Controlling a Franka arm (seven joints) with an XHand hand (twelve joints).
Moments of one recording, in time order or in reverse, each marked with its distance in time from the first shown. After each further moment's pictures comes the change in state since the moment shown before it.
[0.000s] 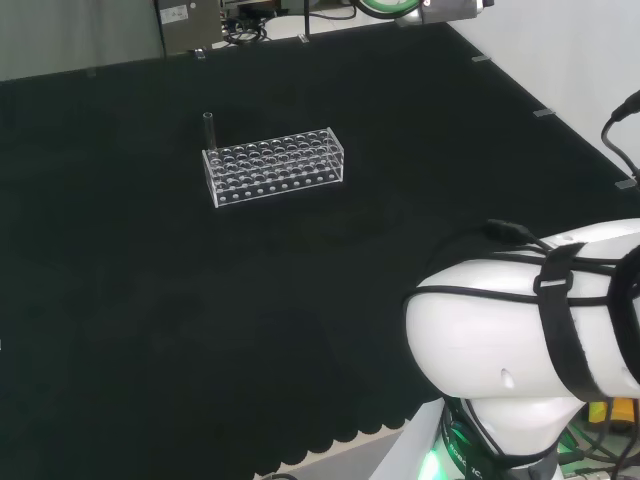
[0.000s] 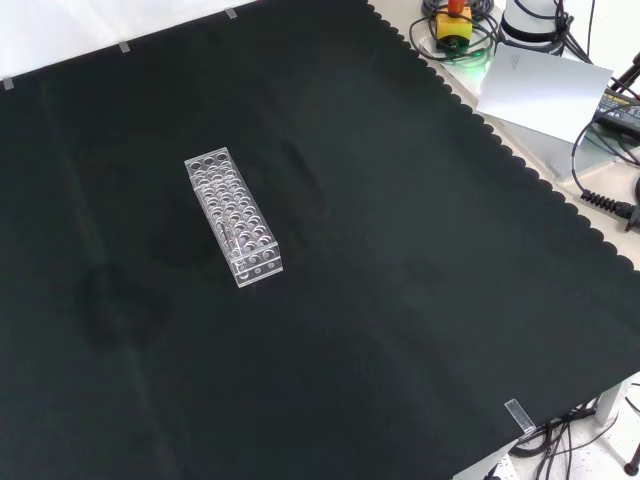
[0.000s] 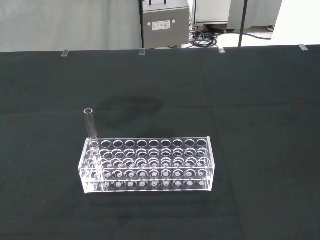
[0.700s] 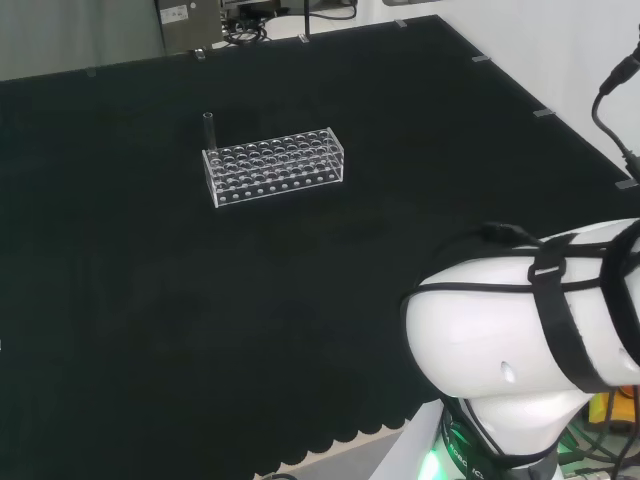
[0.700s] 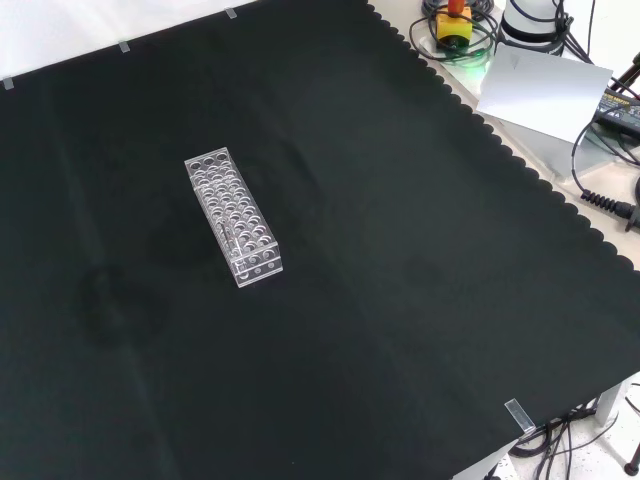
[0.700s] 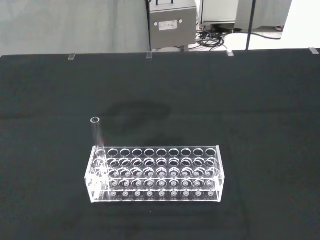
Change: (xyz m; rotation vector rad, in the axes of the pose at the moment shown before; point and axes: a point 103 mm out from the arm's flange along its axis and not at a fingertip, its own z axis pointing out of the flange) arm 0.007 0.026 -0.006 0.011 0.007 -0.023
